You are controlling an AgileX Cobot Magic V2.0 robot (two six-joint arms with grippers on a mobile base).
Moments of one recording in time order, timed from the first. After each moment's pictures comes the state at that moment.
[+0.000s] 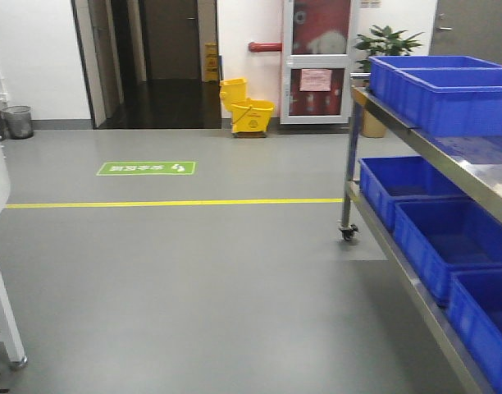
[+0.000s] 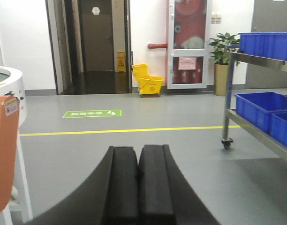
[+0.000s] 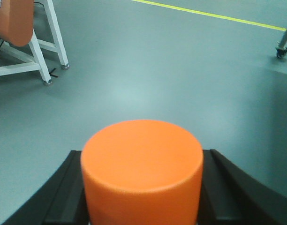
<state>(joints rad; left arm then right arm) 0.00 -0.01 0.03 -0.07 0.01 0.03 0.34 0.47 -0.57 0.10 0.67 -0.14</state>
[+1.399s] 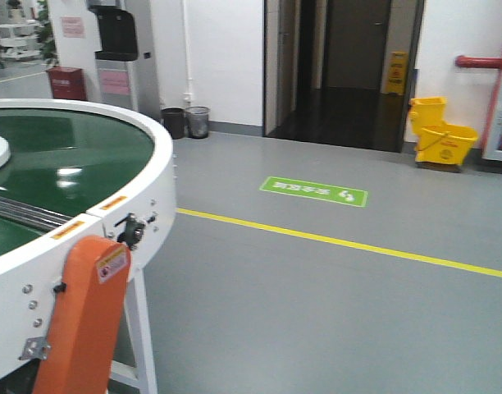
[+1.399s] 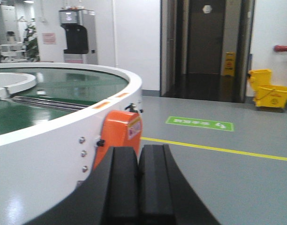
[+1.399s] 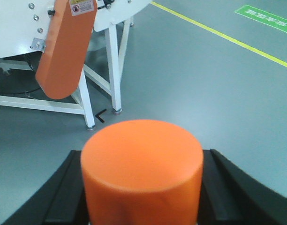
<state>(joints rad) 0.00 -0.01 0.03 -0.07 0.01 0.03 0.34 0.47 -0.57 0.10 0.67 -0.14</state>
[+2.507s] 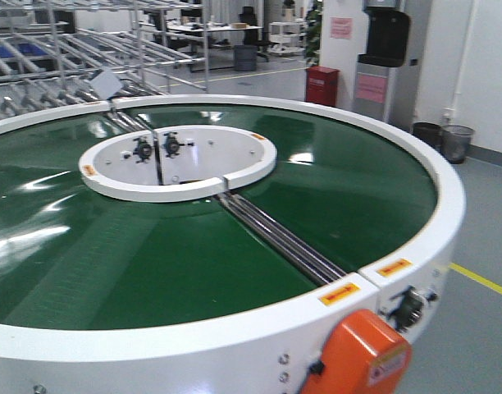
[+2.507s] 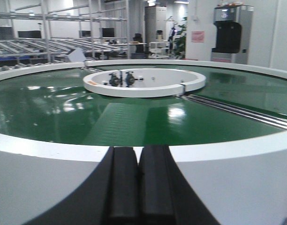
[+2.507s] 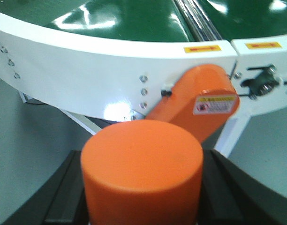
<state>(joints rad) 0.00 -0.01 0.03 -0.07 0.01 0.03 0.34 0.47 -0.57 0.10 0.67 -0.14</state>
